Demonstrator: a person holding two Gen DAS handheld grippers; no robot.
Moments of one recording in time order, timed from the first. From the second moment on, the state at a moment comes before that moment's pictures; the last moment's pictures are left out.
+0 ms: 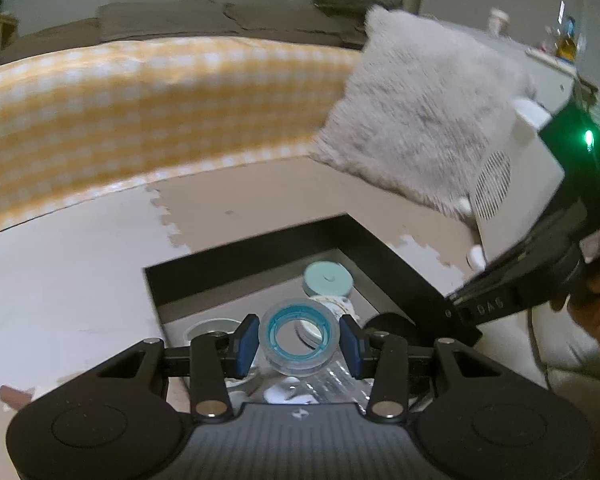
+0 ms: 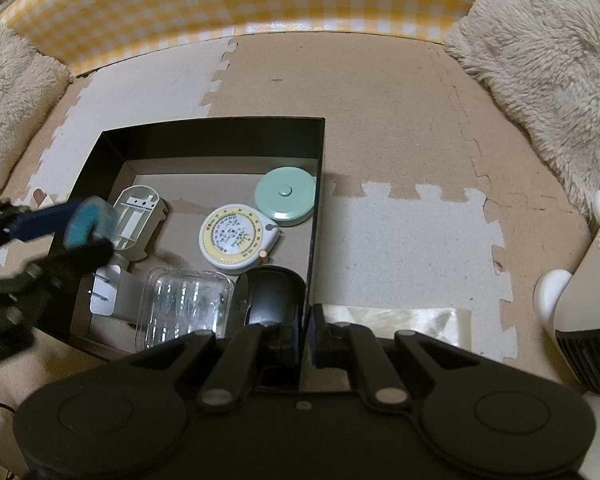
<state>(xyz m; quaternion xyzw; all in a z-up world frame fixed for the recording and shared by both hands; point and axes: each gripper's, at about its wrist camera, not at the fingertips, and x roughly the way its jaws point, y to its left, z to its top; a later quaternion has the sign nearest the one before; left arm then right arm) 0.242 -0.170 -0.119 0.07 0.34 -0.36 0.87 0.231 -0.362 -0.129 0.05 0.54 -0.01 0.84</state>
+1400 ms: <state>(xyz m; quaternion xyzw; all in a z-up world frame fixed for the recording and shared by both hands) 0.251 -0.198 -0.143 0.13 0.38 -0.37 0.84 0.232 -0.359 -0.128 0.04 0.54 -0.01 0.84</state>
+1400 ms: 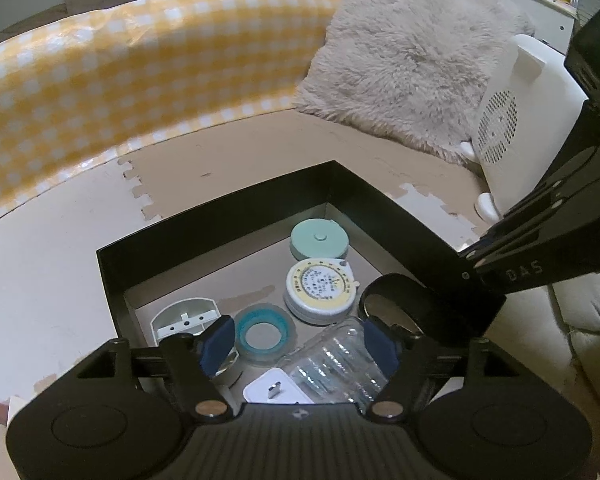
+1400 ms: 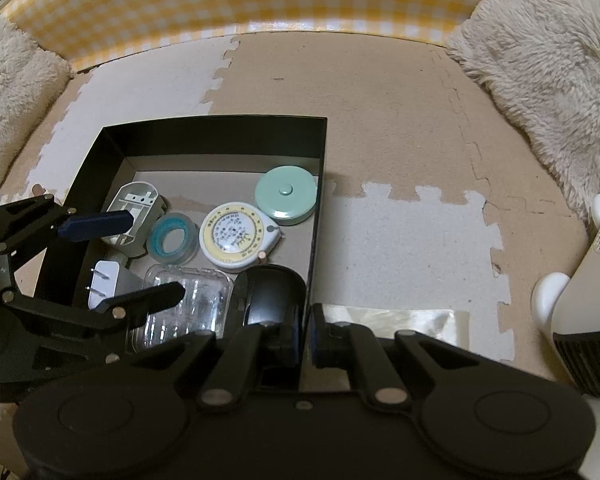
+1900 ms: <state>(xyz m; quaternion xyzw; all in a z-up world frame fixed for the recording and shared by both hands) 0.249 -0.193 -0.115 0.12 0.36 -0.36 0.85 0.231 -0.360 -0.129 0.05 0.54 -0.01 0.84</state>
